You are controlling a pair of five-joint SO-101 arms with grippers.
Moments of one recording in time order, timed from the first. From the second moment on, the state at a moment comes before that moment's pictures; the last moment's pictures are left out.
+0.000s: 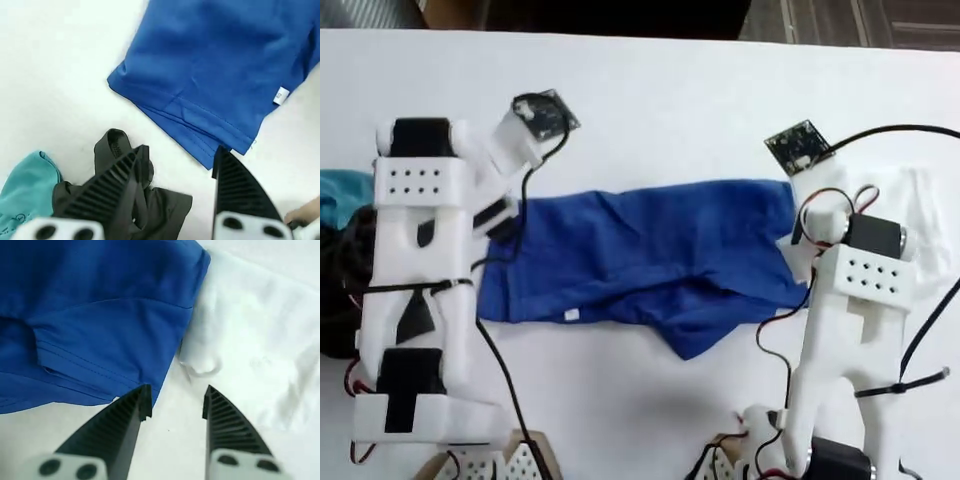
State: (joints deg) left arm -8.4 -3.3 -6.3 95.0 -49.4; right arm 10.7 -26.0 28.3 73.6 41.9
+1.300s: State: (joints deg) left arm 6.8 2.0 27.3 86.2 -33.1; right arm 3.6 -14.8 52.7 30.9 30.7
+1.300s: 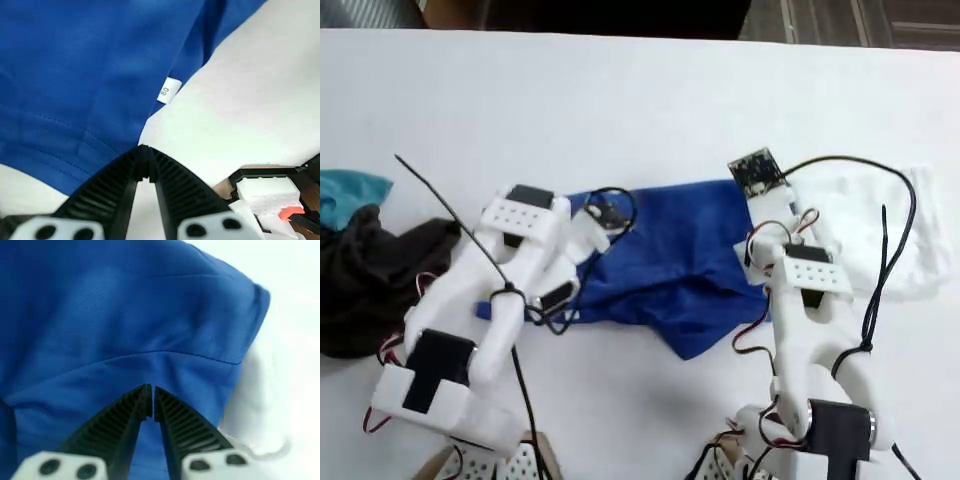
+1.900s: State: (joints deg) left arm -1.7 2.0 27.3 85.2 -44.2; right arm 3.9 -14.8 57.1 23.2 29.7
